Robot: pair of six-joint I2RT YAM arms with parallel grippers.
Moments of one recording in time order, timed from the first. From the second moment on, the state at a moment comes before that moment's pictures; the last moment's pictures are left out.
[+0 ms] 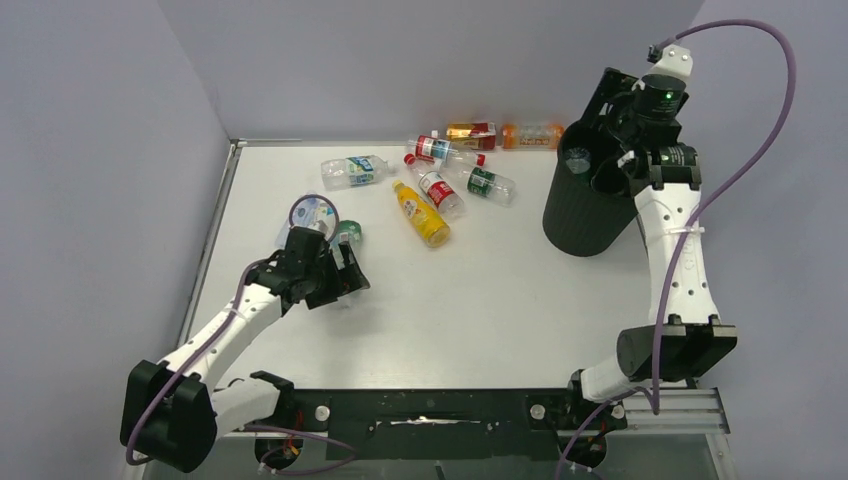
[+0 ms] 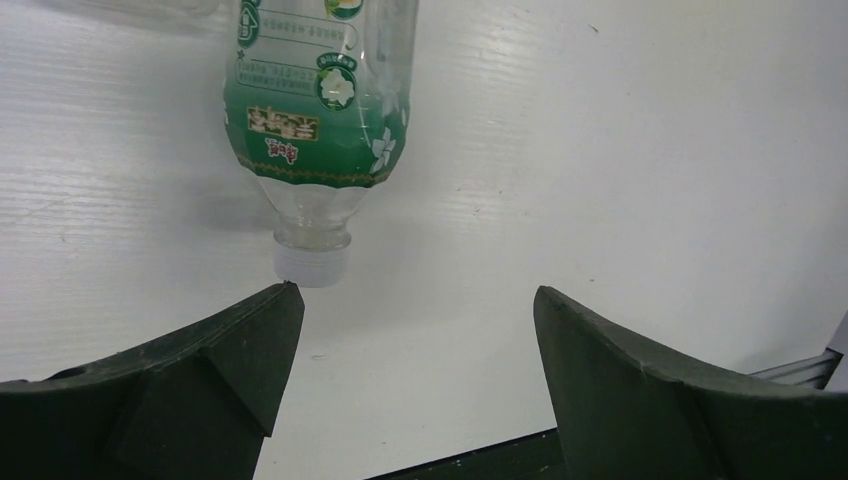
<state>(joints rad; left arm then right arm) -0.37 1.11 0.71 -0.53 0.11 -0.72 -0.04 1.52 1.80 -0.56 0.21 0.20</state>
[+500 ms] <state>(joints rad) -0.37 1.26 0.79 -0.53 -0.08 -0.67 0.39 1.32 1.51 -0.64 0.09 0.32</state>
